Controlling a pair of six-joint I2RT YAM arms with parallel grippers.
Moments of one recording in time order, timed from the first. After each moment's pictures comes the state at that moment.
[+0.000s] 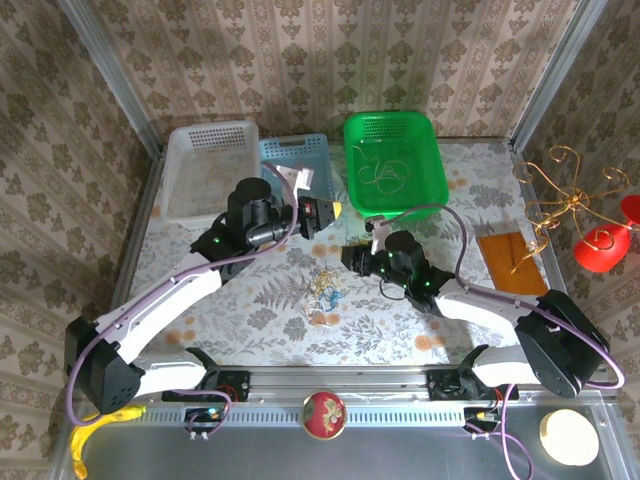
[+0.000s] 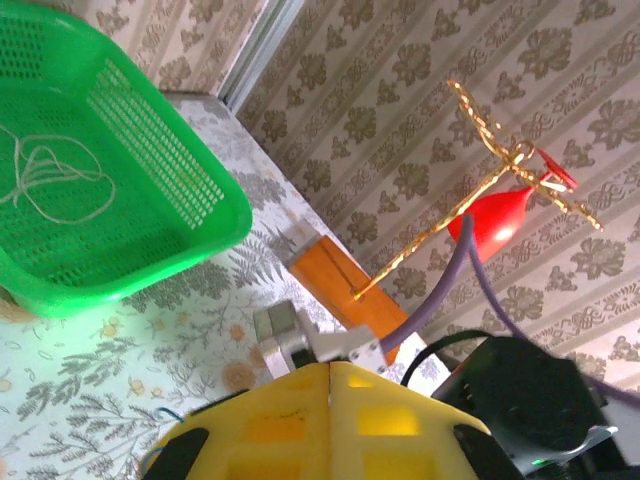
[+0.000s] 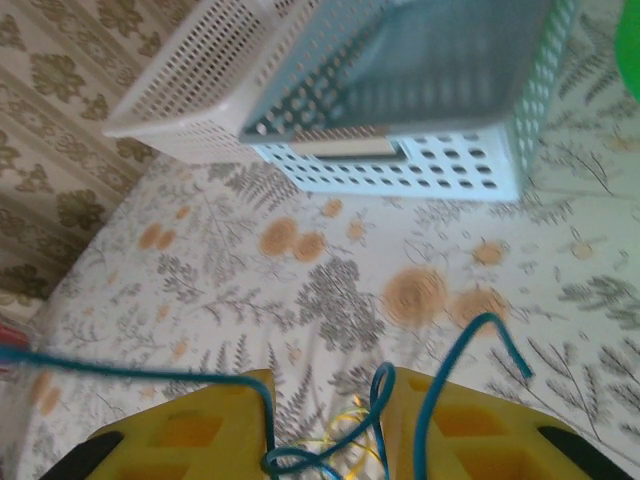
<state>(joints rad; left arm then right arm) -0.73 1.21 1.06 -0.05 0.42 -0.57 0.66 1.31 0.54 0.39 -0.09 0.51</state>
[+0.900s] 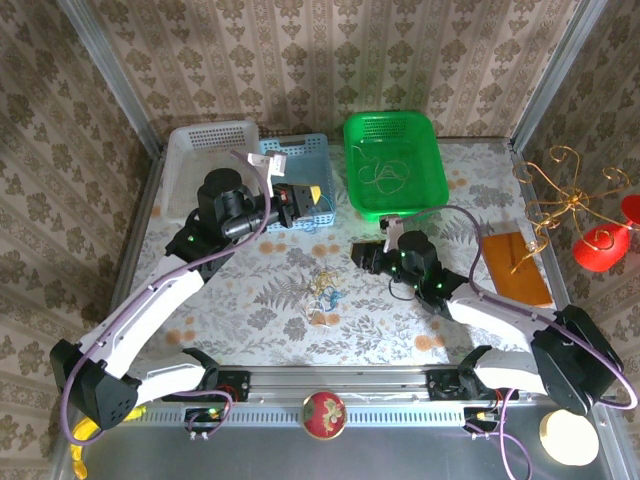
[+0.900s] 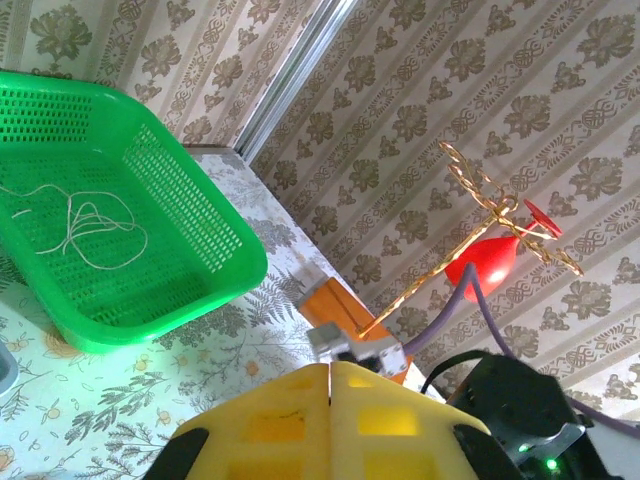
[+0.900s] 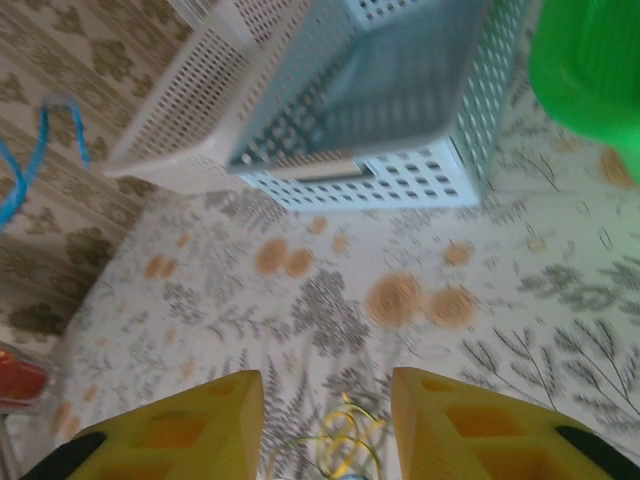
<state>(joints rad) -0.63 1.14 1.10 -0.10 0.48 -0.56 0.60 1.20 0.54 0.33 -0.11 0.58</state>
